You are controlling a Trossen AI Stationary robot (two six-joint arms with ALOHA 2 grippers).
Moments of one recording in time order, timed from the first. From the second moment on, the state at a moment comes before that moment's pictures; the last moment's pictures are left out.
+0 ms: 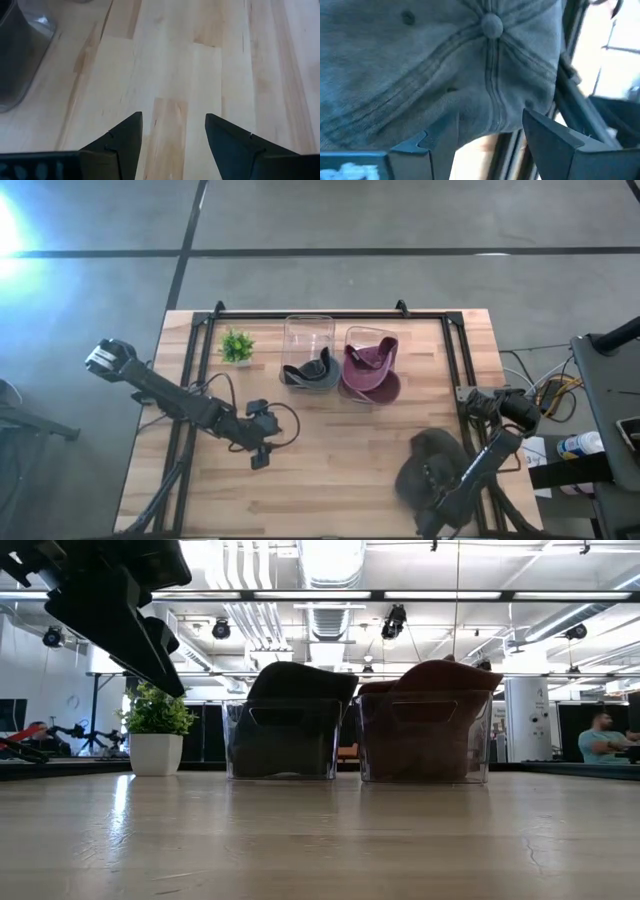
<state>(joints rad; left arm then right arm) -0.45 1.27 0.72 -0.29 -0.28 -0.52 0.95 1.94 1.33 -1.46 -0.21 2.16</state>
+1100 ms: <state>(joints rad) -0.45 1.28 0.60 -0.08 -0.18 -0.81 0.39 1.91 1.24 -0.24 0.14 1.15</state>
